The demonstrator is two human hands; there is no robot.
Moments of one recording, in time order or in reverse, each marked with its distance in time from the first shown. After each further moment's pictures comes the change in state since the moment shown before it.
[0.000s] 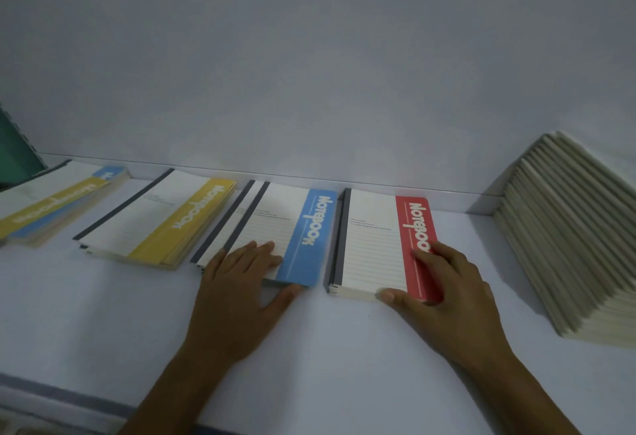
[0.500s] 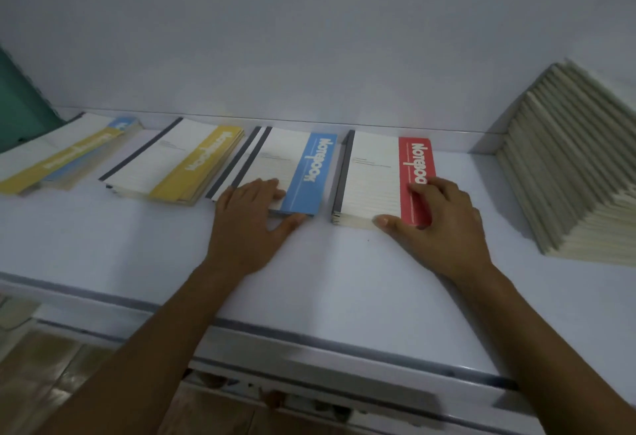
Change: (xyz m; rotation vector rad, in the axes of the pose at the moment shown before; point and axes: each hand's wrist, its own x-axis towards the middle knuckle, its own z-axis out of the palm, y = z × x) left_hand 0.000 0.000 0.000 -0.017 0.021 -0.002; right_hand 0.003 0.004 0.004 -0.038 0.062 -0.099
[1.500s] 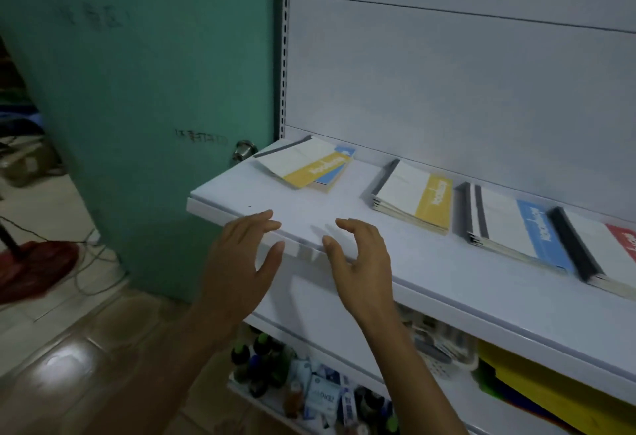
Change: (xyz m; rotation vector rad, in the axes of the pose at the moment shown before) left_hand -0.187 -0.300 -0.213 -0.172 0.321 -0.142; right_hand -0.135 -0.441 0.175 0.532 0.020 -0.292
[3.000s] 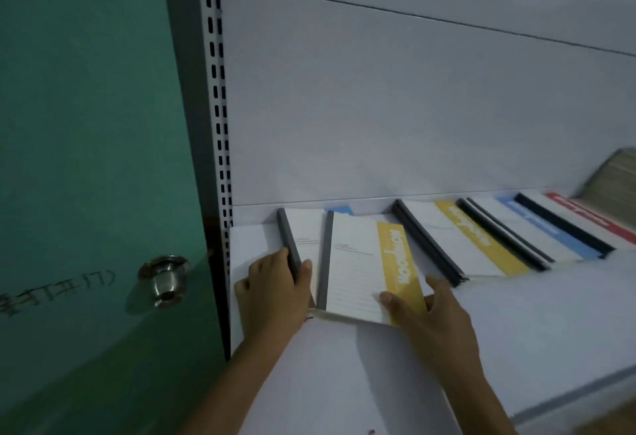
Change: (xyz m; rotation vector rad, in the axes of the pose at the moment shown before) left_hand 0.264 -0.190 0.131 -0.230 -0.555 -0.030; right_hand 0.161 0.010 0.149 -0.358 0.468 0.927
